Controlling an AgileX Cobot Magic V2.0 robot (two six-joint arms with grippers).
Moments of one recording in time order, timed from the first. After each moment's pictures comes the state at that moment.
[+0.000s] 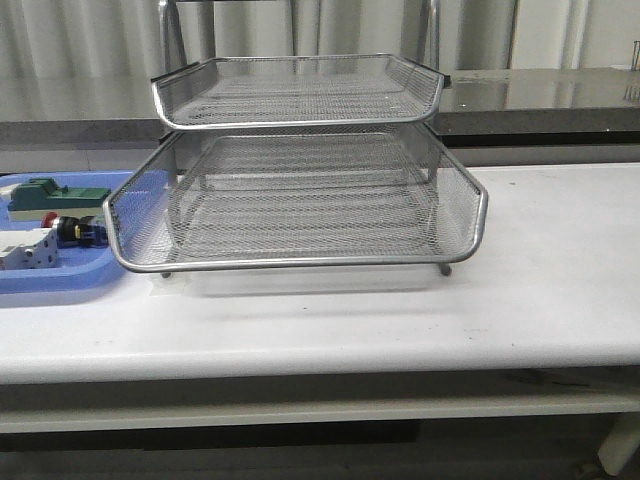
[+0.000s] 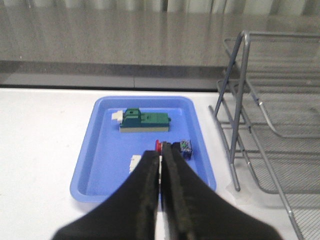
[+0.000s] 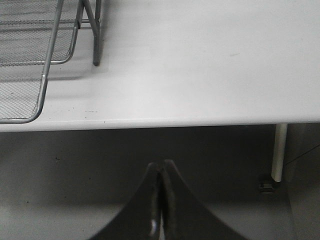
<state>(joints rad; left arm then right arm) 0.01 0.60 -0.68 0.05 0.47 -0.08 0.25 0.65 -0.75 -0.19 0.90 0.32</state>
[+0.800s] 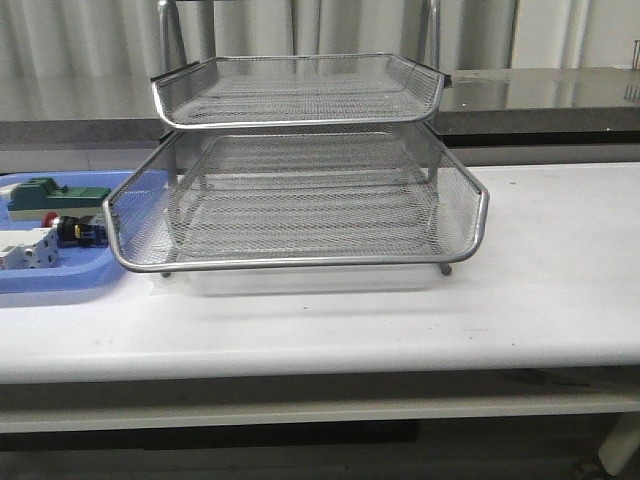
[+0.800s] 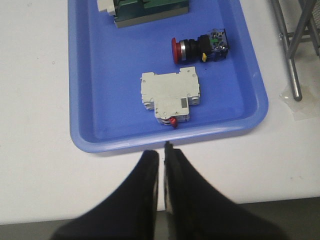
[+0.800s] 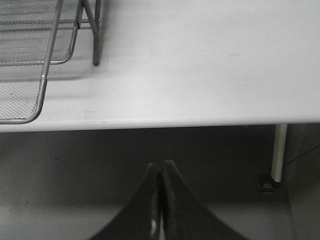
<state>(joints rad) 0.01 1.30 -1.07 0.11 0.72 0.04 0.25 0.65 -0.75 -0.19 0.90 0.32</state>
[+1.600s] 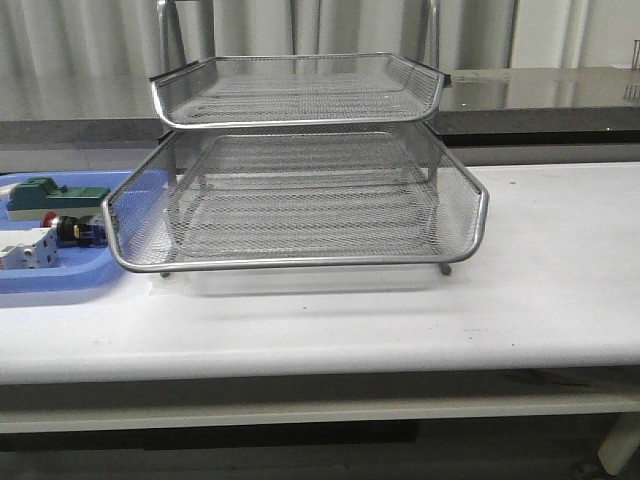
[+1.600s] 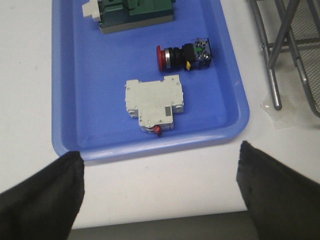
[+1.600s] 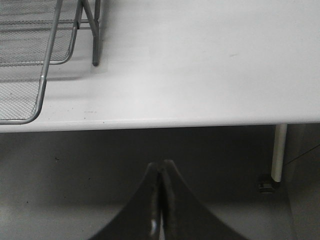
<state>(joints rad) 0.01 1.32 -1.09 0.04 0.69 0.09 0.25 0.65 -0.75 -0.19 0.90 0.32</state>
